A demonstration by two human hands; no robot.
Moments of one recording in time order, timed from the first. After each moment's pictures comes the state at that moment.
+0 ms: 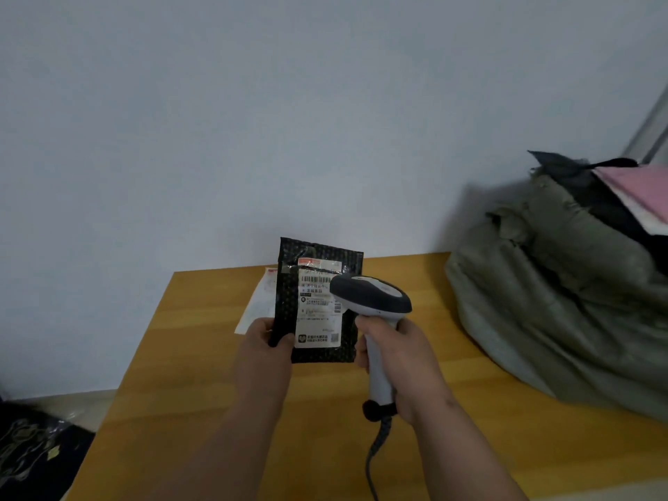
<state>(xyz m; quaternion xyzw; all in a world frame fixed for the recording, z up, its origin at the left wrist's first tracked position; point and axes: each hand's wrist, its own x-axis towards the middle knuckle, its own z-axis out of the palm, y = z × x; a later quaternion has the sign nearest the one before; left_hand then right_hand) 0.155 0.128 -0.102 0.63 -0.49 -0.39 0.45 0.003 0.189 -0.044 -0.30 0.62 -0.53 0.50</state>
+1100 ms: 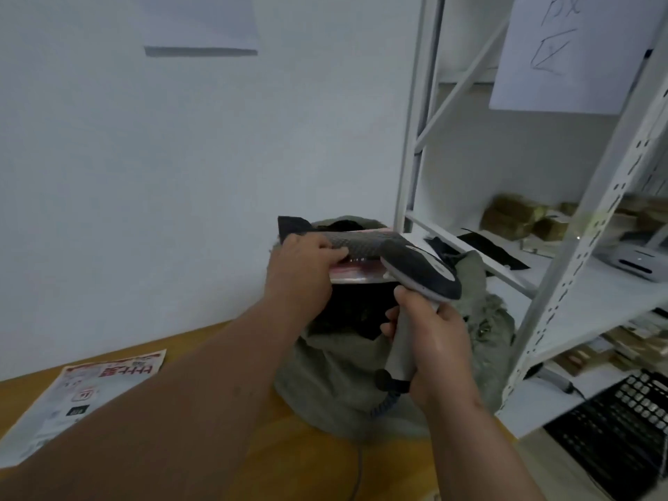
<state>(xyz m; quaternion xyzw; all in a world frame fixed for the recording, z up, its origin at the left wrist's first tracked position) -0.264 0.153 0.063 0.33 -0.90 0.04 0.27 -0.344 0.320 0.052 -0.18 0.57 -0.75 0.28</state>
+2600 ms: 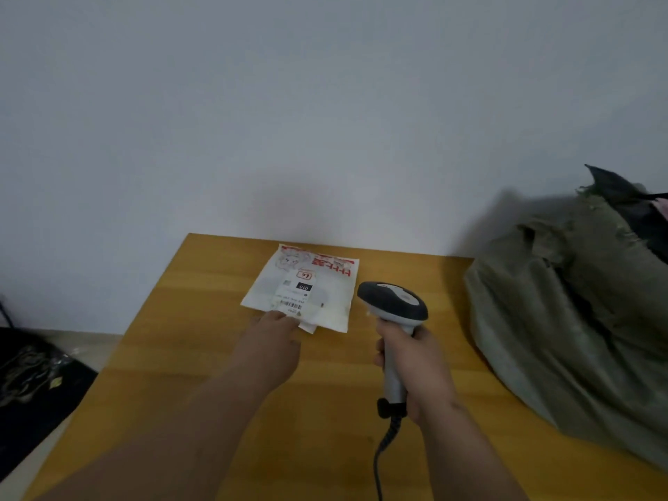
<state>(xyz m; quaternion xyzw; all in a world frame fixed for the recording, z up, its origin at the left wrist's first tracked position) 0.176 0.101 -0.126 0.64 -0.74 -0.18 0.05 -0.011 0.166 -0.073 -0.31 0.69 -0.46 0.46</state>
